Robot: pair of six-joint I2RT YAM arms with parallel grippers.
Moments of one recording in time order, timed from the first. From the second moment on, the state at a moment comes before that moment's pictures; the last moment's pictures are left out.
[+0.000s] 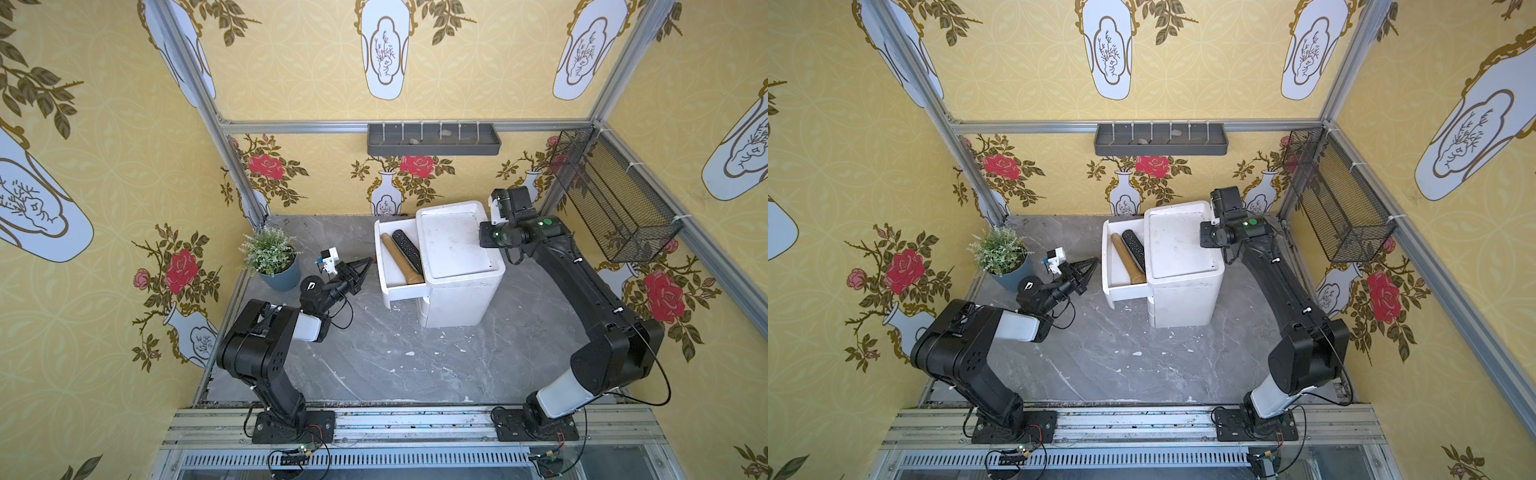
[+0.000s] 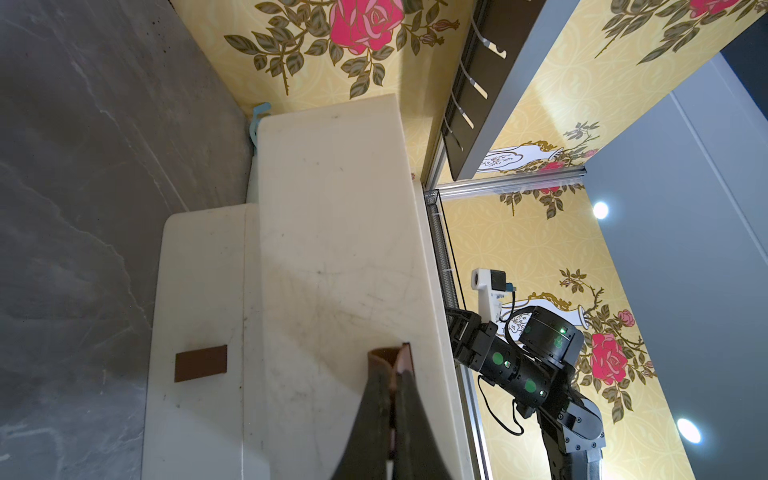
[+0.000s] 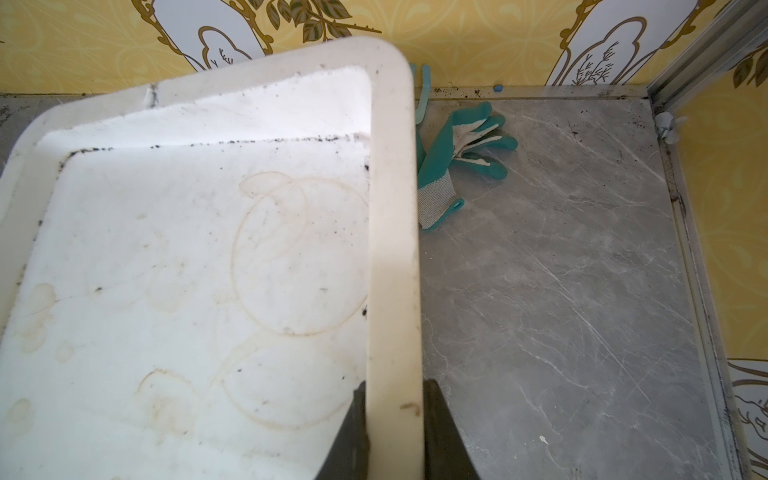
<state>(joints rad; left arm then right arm) -0.26 1.68 0.49 1.34 0.56 -1.54 0.35 1.59 1.63 -0.87 0.08 0.20</state>
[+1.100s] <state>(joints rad) -0.24 1.61 0.50 1.20 0.55 -1.53 0.36 1.62 1.68 -0.86 0.08 0.21</state>
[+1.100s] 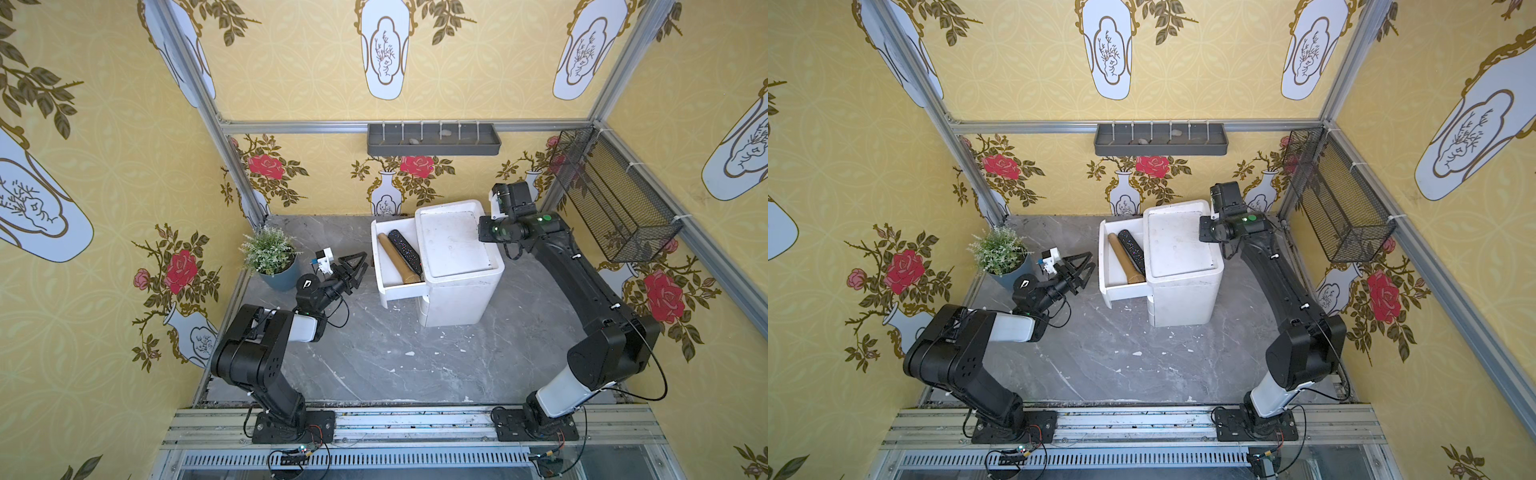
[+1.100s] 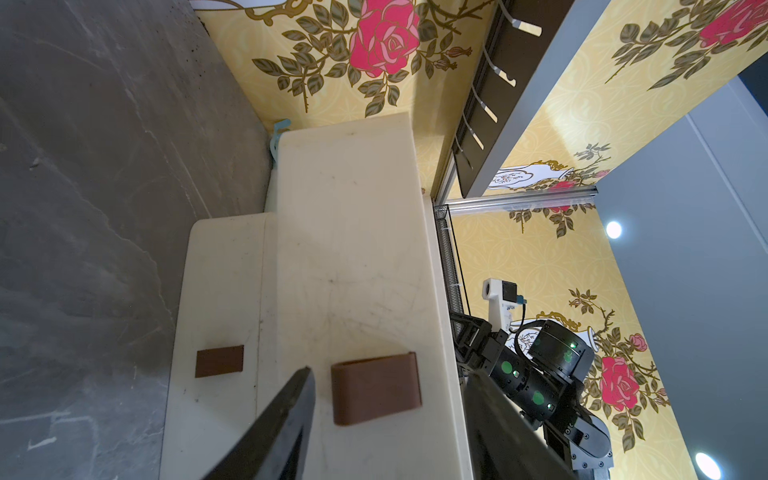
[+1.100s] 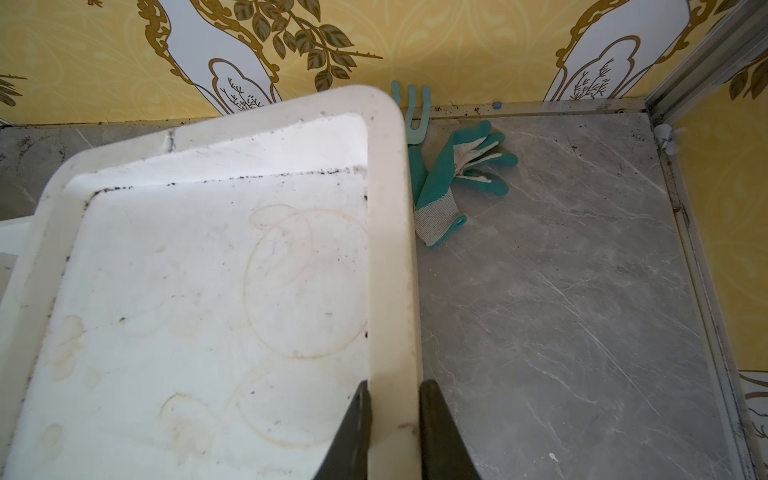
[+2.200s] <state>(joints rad) -0.55 1.61 1.67 -0.85 0.08 -0.76 0.36 1.58 1.55 -0.65 0.06 0.20</state>
